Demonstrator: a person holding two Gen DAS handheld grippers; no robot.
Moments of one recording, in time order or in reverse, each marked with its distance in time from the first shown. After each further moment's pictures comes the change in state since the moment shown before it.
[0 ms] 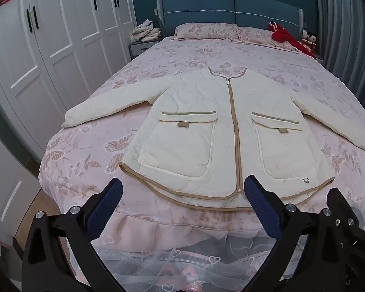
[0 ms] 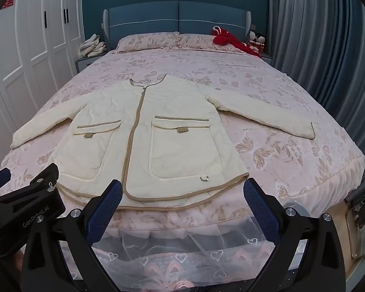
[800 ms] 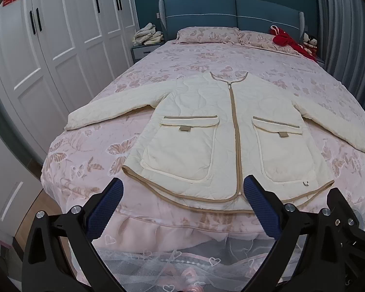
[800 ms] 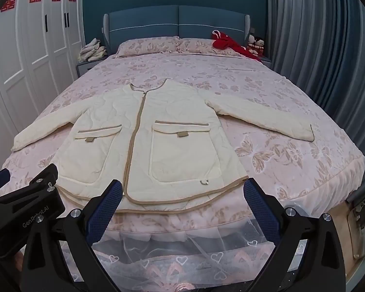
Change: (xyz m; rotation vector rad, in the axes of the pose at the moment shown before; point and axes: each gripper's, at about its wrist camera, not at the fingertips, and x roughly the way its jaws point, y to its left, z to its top) left arm -0.008 0.005 0.005 0.001 -0.024 0.006; right arm -0.005 0.001 0.004 -0.001 -0.023 -0.008
